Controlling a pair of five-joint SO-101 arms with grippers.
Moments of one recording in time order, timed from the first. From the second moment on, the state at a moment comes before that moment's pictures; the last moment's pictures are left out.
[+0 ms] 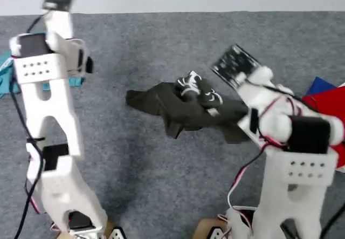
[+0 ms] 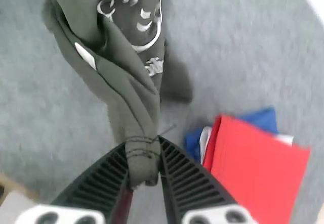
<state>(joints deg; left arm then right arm) -9.4 19.4 -38.9 99.0 -6.1 2.4 -36.5 3.8 100.5 48.2</state>
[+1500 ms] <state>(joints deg) 20.6 24.0 -13.8 87.7 -16.4 20.1 -37.0 25.1 80.1 53.5</state>
